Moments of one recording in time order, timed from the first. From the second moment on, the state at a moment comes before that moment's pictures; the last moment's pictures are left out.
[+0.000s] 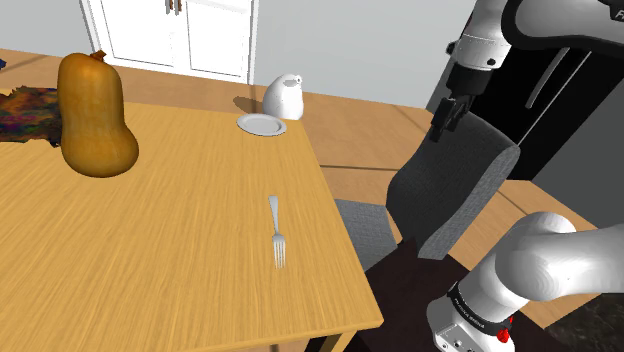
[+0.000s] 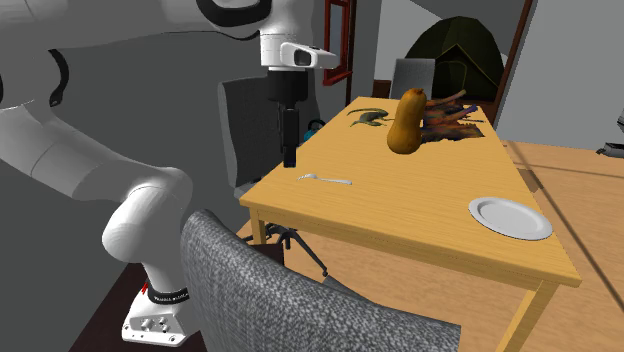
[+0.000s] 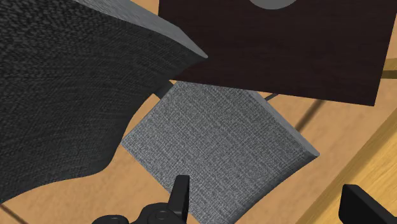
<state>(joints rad) 0.01 -0.81 0.03 -2.33 -0.10 1.48 -0.06</state>
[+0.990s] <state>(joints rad) 0.05 -0.76 0.33 -2.49 0.13 1.76 0.37</state>
